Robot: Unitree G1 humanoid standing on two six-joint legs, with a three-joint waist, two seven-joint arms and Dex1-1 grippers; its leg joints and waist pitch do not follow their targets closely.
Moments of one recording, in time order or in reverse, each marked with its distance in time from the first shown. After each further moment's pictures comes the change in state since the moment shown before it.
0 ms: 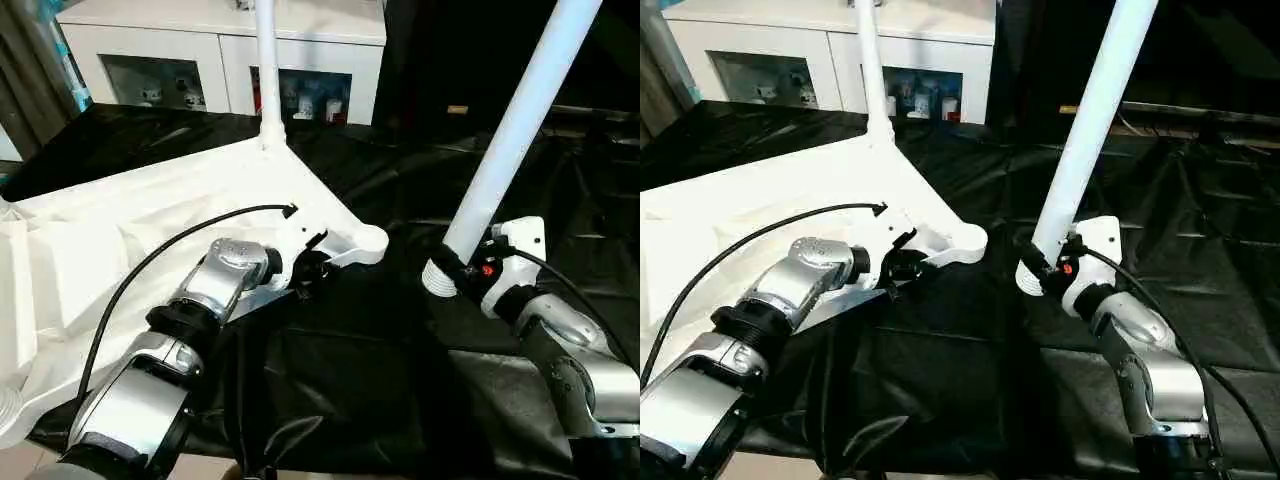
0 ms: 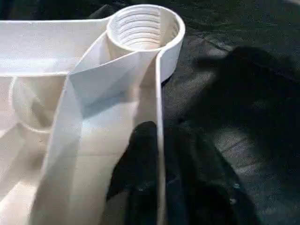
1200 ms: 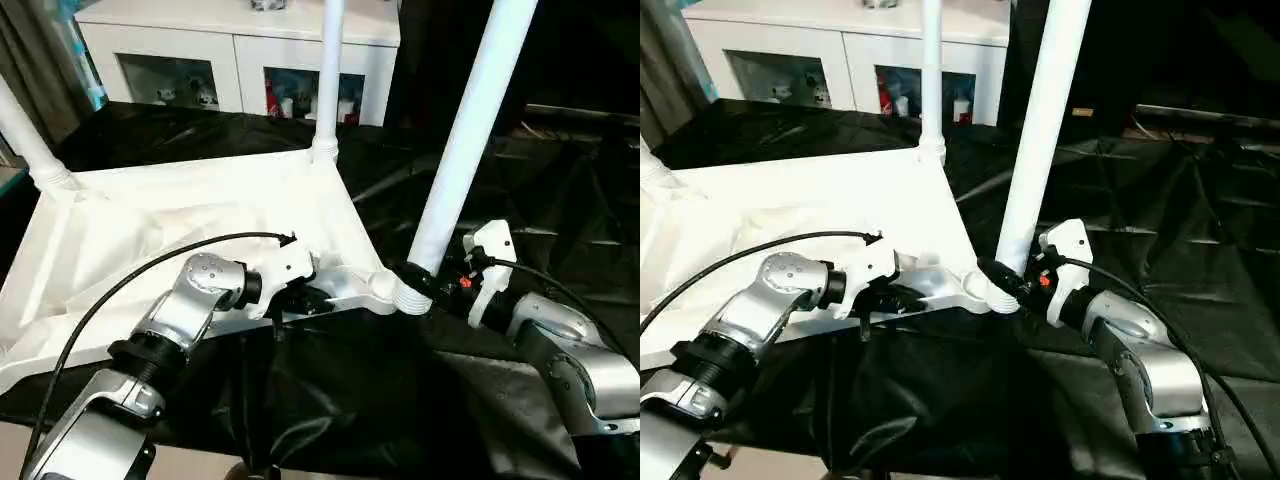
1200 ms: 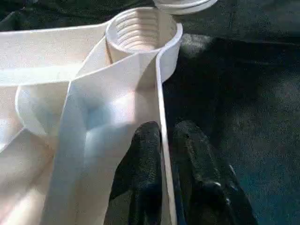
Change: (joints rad) left arm 0.179 0.109 -0.051 -0.264 0.026 -0.129 -0.280; right arm -0.016 -0.054 0.089 -0.028 0.045 0.059 0.215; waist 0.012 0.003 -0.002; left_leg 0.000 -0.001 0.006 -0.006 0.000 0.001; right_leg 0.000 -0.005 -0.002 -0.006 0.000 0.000
